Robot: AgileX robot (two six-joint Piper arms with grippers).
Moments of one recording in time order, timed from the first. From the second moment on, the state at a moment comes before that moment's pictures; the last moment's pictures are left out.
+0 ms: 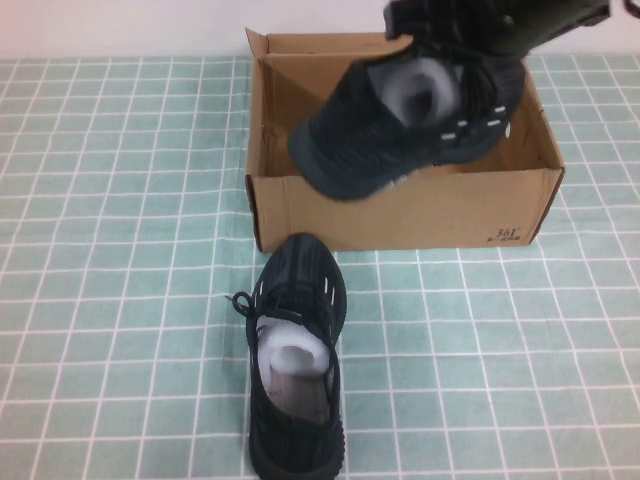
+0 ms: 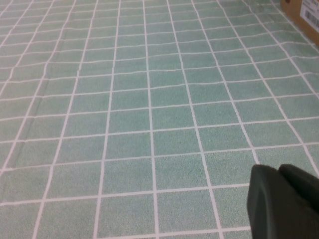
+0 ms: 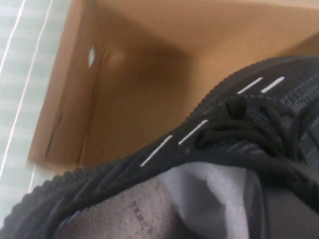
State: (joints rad) right arm 0.61 1.70 -1.87 -0.28 1.07 0.55; left arm -0.05 -0.01 0.03 -0.03 0.35 0.03
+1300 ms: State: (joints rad) right arm 0.52 2.15 -2.09 -0.37 0.76 0.82; left arm -0.05 -0.01 0.03 -0.03 0.35 0.03
